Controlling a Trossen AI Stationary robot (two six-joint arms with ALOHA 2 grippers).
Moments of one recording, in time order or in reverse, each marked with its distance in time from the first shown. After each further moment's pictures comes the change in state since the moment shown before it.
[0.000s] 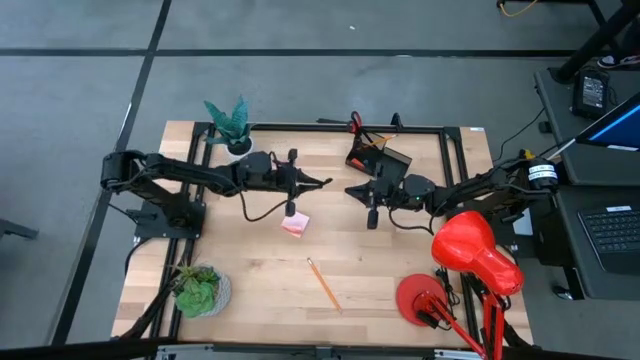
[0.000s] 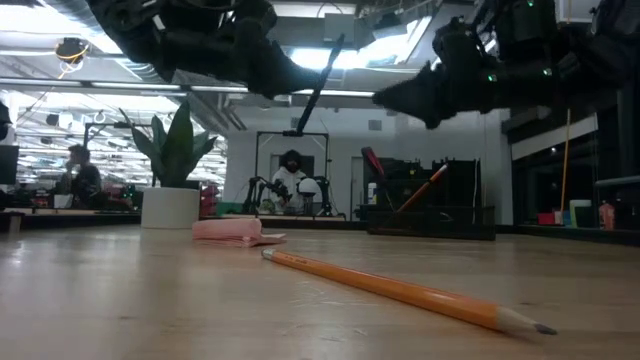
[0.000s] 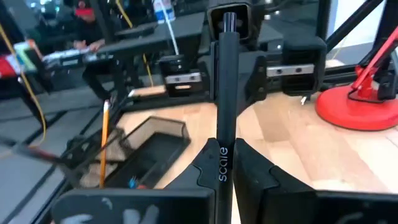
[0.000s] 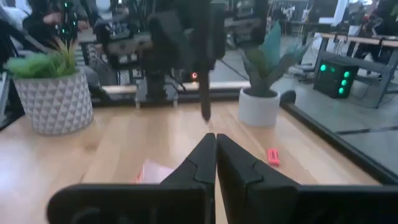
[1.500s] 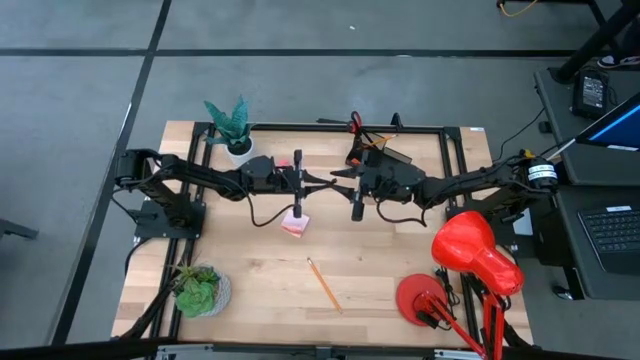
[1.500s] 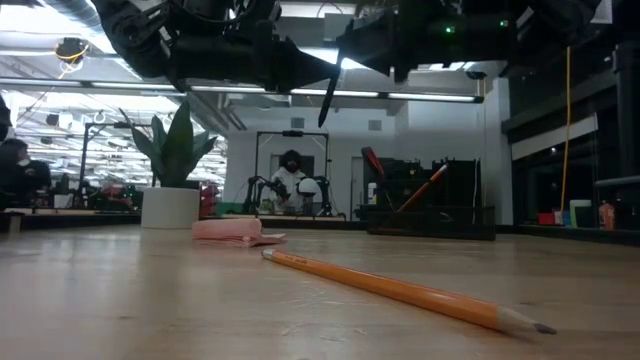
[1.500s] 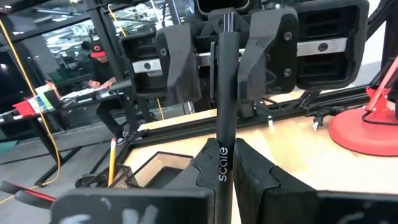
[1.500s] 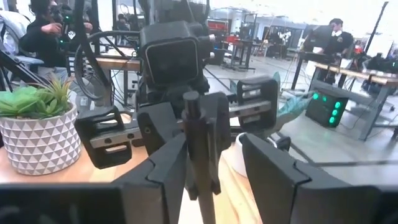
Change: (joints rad) left arm -0.032 0.114 0.000 0.261 -0.028 0.058; right arm 0.005 0.001 0.286 -0.221 0.011 -0.103
